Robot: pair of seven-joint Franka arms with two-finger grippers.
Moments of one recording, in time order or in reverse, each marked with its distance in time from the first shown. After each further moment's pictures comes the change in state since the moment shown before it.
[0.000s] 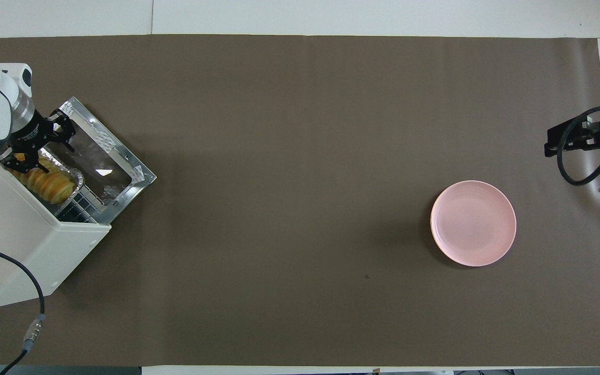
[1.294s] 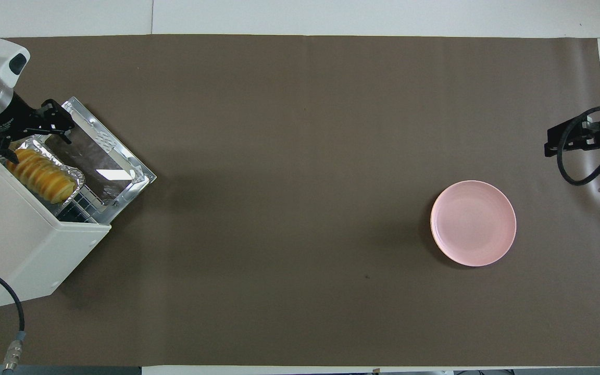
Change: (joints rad) left arm -0.045 -0.120 -0.015 0.114 0.028 -0.216 0.407; right arm 0.000 0.000 0.000 0.000 0.000 0.000 0.000
